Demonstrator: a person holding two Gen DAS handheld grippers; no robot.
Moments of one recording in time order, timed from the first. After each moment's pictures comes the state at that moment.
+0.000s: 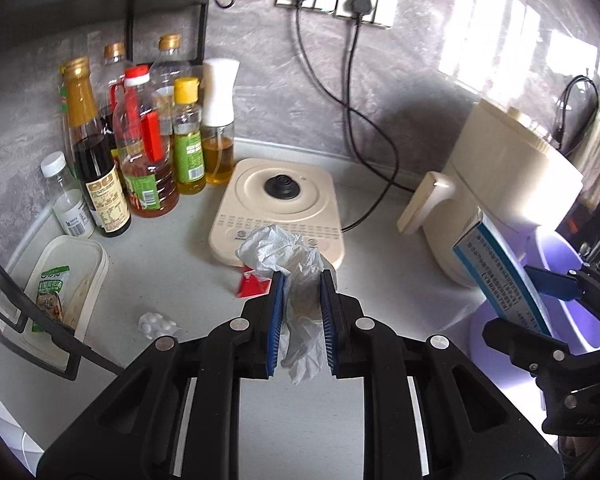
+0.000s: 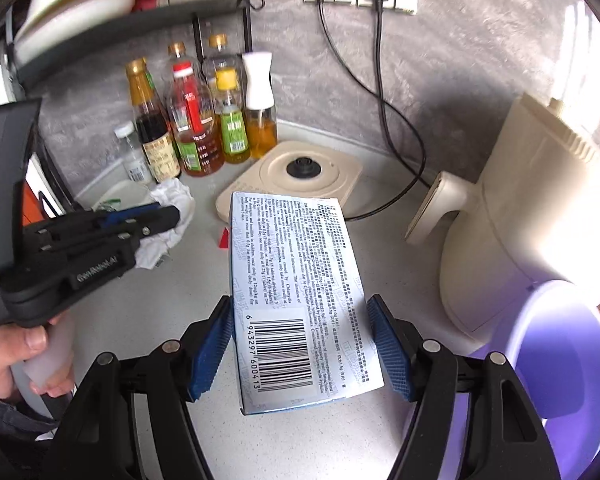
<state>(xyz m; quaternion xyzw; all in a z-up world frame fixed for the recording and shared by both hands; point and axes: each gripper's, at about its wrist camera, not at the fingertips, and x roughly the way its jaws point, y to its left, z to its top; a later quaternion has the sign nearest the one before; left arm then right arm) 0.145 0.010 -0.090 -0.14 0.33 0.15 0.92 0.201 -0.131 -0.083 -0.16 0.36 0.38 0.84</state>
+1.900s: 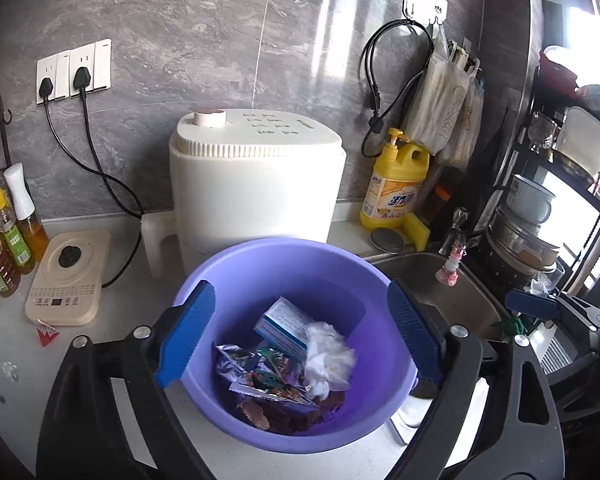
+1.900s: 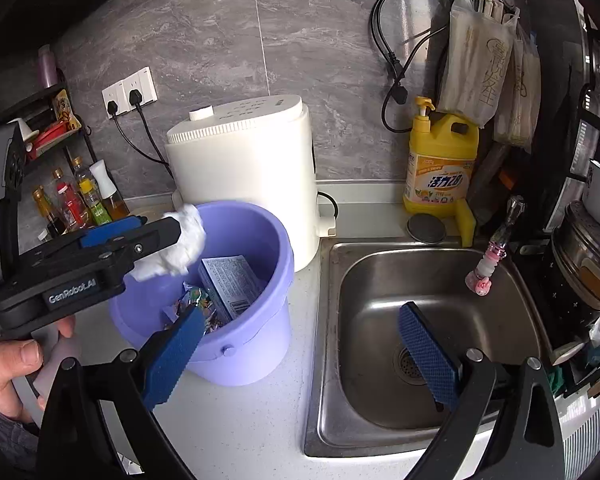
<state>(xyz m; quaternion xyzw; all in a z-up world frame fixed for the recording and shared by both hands) 0.205 -0.259 -0.031 -0.05 0.28 -0.03 0.96 0.211 -0.457 -0.055 0.00 0.34 0.20 0.92</state>
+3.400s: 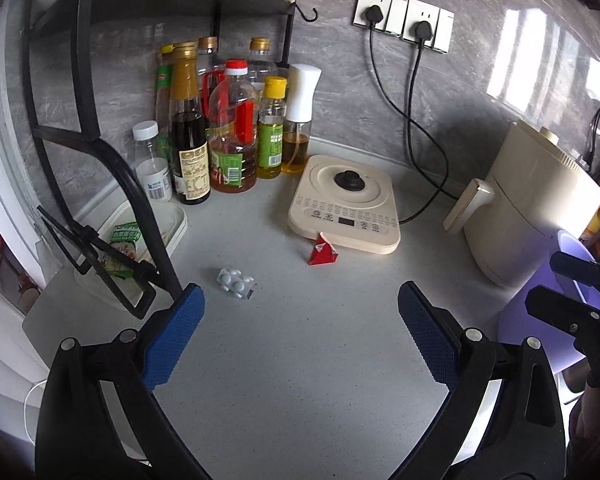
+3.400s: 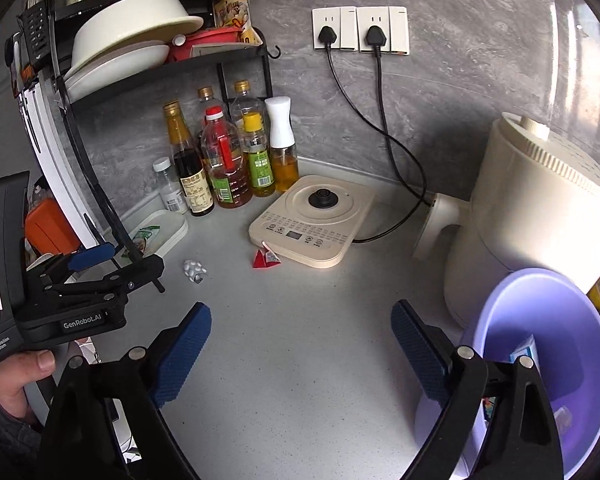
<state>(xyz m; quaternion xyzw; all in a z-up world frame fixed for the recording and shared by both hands) 0.065 0.036 -0.091 -0.15 0.32 0.25 0.90 0.171 -0.154 -0.060 -0.11 0.34 0.42 0.84</state>
